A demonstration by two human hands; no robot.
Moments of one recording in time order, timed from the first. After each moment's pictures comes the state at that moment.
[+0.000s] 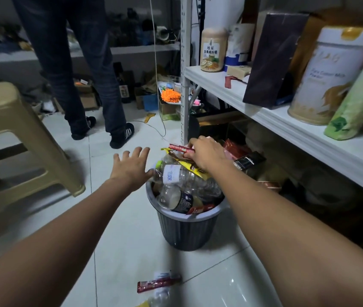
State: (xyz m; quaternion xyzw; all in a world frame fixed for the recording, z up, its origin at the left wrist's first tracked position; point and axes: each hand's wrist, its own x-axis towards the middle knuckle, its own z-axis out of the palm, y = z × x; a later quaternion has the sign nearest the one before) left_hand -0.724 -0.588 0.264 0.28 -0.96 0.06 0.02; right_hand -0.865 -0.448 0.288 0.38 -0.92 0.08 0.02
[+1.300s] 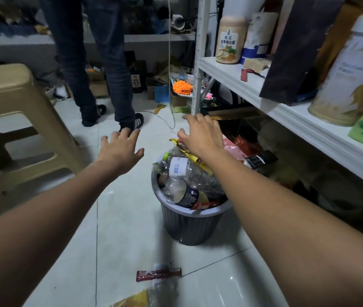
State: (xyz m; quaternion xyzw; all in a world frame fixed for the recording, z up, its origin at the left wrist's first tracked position) left_hand -0.706 -0.612 0.278 0.33 -0.94 0.04 0.07; right_hand -0.852 -0.478 0.302 0.41 -0.89 0.14 0.12
